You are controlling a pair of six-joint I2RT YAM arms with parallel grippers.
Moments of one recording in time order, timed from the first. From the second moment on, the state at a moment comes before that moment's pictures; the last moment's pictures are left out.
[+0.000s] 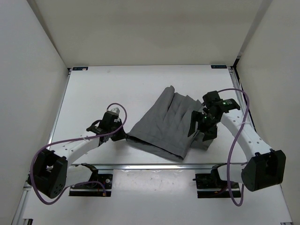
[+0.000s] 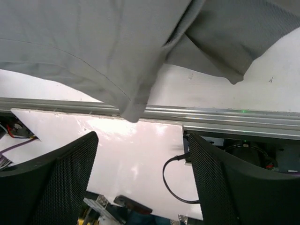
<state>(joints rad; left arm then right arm) -0.48 1.18 0.54 -0.28 0.07 -0.67 0.29 1.25 1.05 -1.20 -0.23 0.46</state>
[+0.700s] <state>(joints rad) -0.47 1.16 0.53 -0.28 0.09 -0.67 0.28 1.96 1.29 -0.97 -0.23 0.42</state>
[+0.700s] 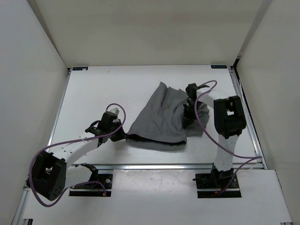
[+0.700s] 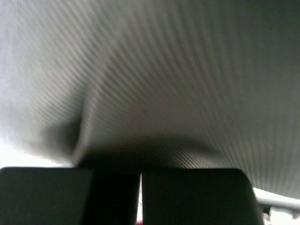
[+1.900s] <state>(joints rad) -0.45 1.23 0.57 -0.25 0.12 -0.66 0.47 2.09 1.75 -1.03 0.05 0.18</state>
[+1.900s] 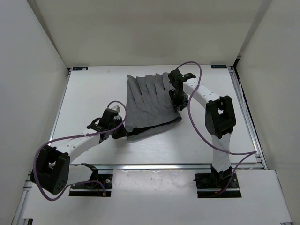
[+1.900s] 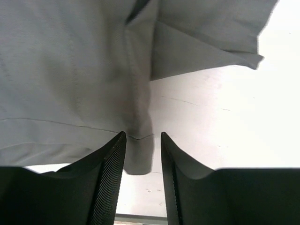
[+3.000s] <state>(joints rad) -0.40 1.19 0.54 -0.25 0.13 -0.64 0.53 2.09 1.69 -1.07 0.06 0.21</state>
